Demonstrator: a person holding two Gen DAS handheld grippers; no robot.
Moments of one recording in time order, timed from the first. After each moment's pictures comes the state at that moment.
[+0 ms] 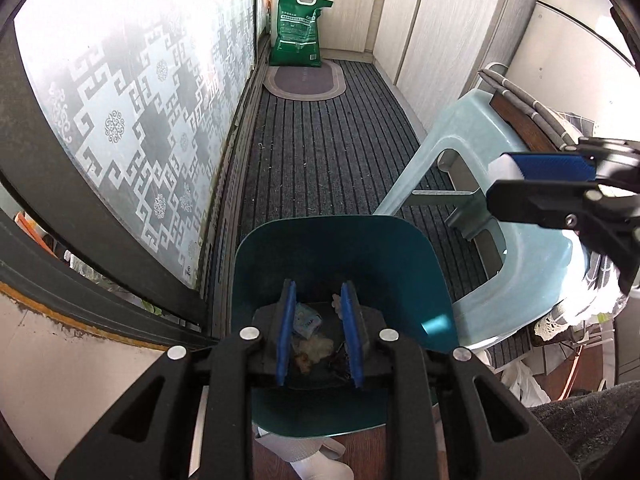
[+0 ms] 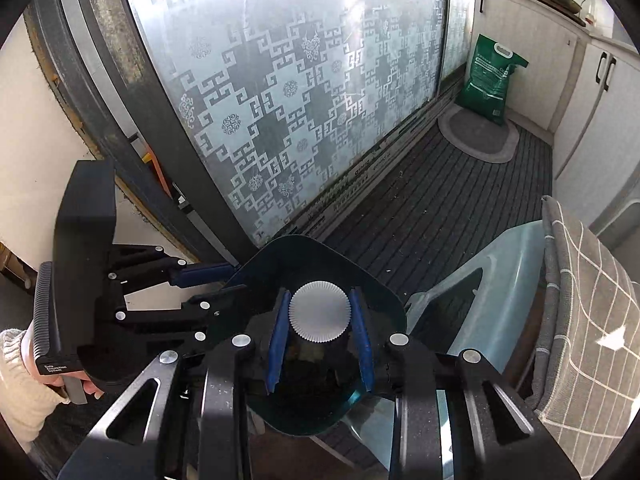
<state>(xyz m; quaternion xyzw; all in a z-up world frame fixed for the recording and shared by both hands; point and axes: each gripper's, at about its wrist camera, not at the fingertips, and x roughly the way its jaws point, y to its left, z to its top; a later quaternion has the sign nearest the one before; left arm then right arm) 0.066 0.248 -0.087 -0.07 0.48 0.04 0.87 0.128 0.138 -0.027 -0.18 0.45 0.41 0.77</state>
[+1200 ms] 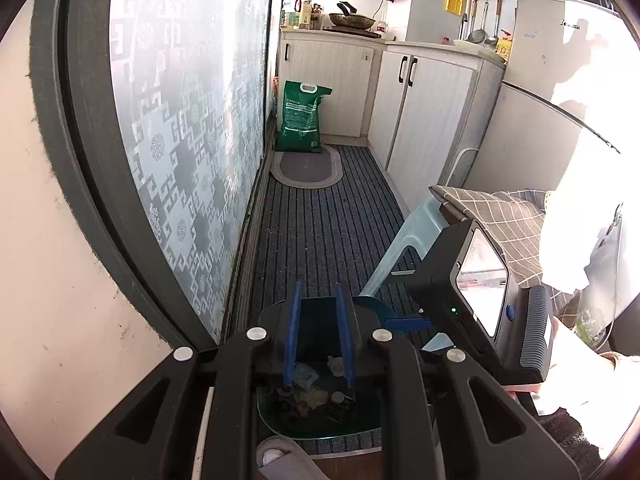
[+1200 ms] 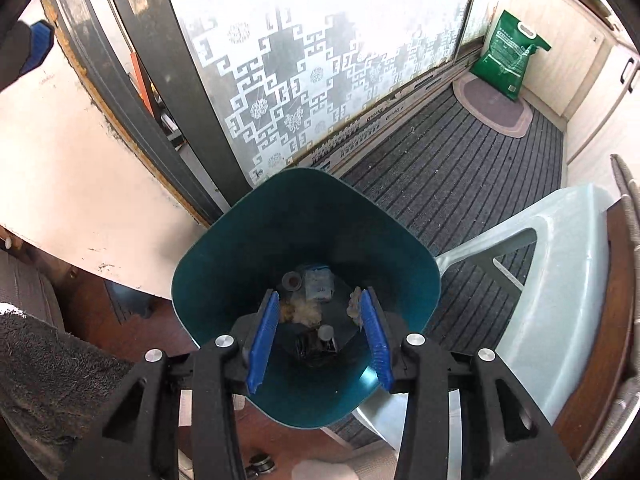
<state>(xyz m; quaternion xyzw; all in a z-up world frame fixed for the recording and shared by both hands) 0.003 0.241 0.030 -0.07 0.34 0.05 0.93 0.110 0.163 -0.084 -0.25 0.48 0.40 0.74</state>
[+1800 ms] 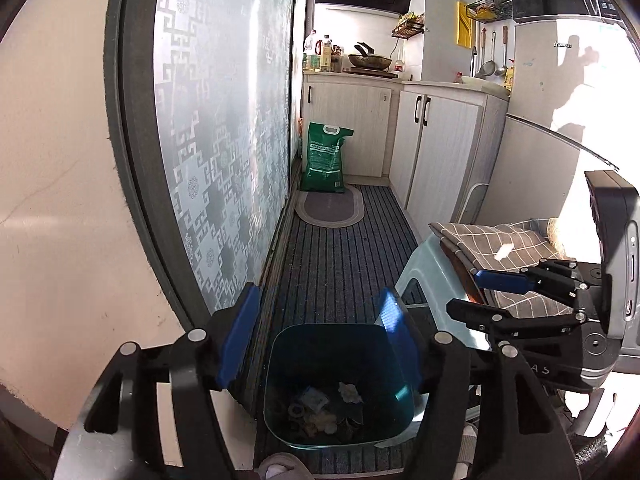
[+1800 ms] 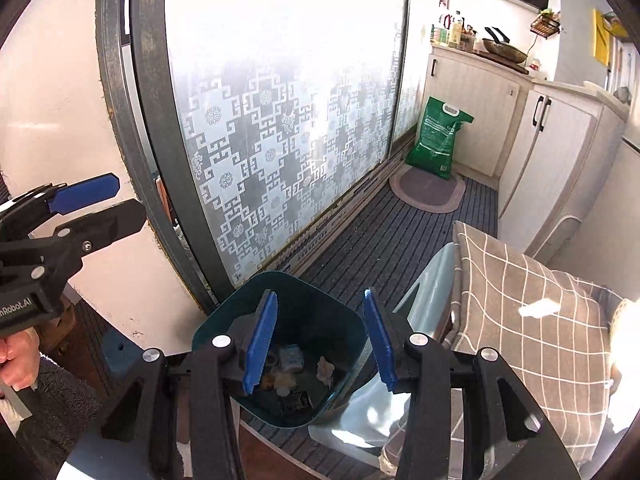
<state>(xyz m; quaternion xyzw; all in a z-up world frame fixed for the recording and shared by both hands) -0.038 0.207 0.058 -0.05 0.27 0.11 0.95 0.056 0.076 0.032 -0.16 0.33 0.36 0.86</state>
